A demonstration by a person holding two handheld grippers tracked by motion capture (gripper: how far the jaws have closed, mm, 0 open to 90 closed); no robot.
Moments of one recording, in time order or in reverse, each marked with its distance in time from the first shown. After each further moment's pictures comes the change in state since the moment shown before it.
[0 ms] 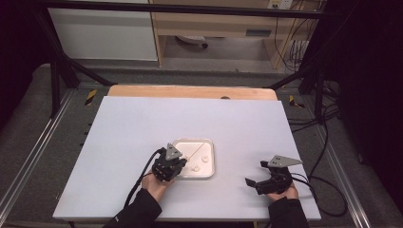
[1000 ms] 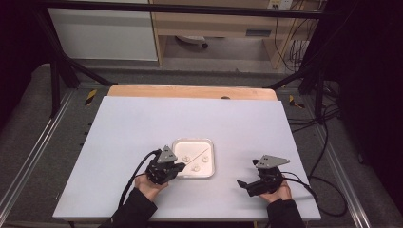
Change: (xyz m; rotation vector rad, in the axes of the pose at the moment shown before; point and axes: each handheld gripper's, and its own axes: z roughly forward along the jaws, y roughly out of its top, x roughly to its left) left arm 0.004 -0.003 -0.020 -0.010 -0.134 0.078; right arm 0.026 0.020 0.013 0.051 -0.014 -0.138
